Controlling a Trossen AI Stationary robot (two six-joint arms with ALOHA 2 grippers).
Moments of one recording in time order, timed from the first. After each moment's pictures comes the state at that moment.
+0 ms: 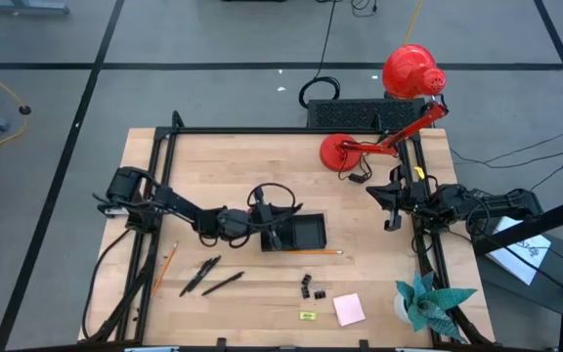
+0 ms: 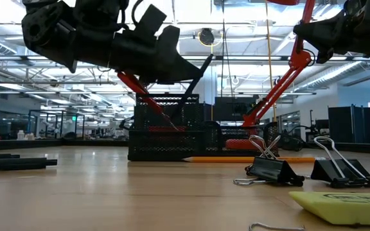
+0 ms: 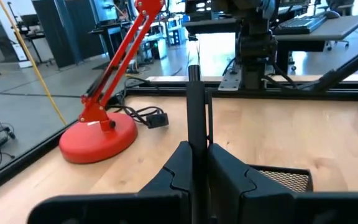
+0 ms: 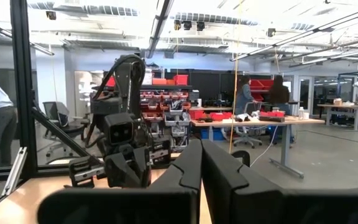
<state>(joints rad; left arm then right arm) -0.18 1.83 0.71 1.01 -0.50 0.04 0.07 0.15 0.02 0.42 0.26 -0.07</state>
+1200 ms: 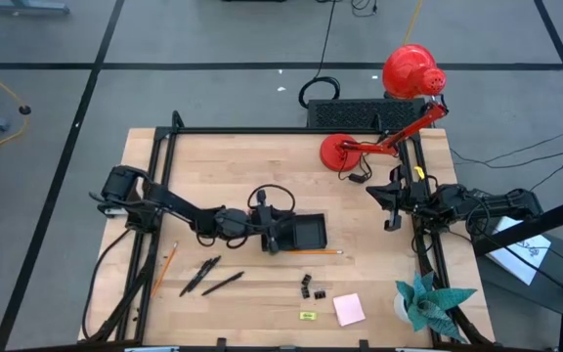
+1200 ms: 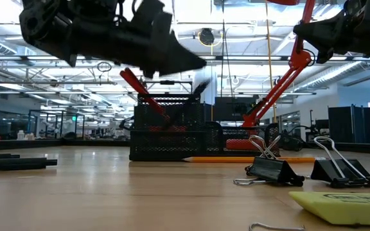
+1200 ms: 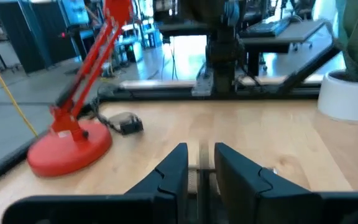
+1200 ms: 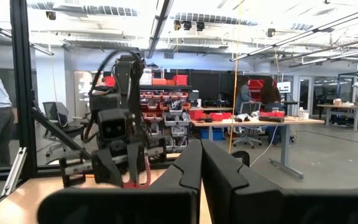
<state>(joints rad) -0.18 1.78 0.71 0.98 -0.39 0.06 0.07 0.15 0.02 0.42 0.26 -0.07</state>
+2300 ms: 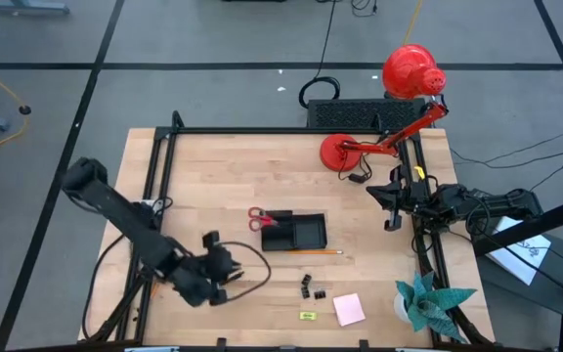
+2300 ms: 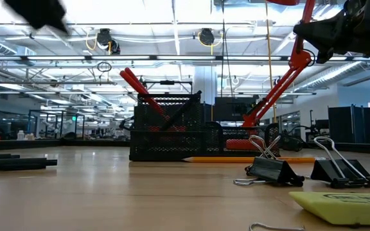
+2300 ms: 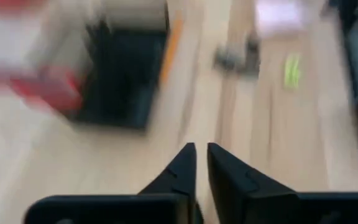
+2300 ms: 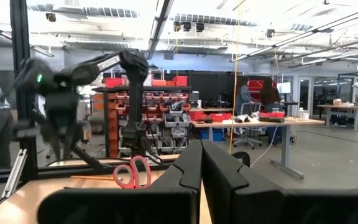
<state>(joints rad) -0.71 1.47 1.02 -0.56 -0.54 -0.76 0.07 0.15 0.02 0.42 0.26 -0.06</state>
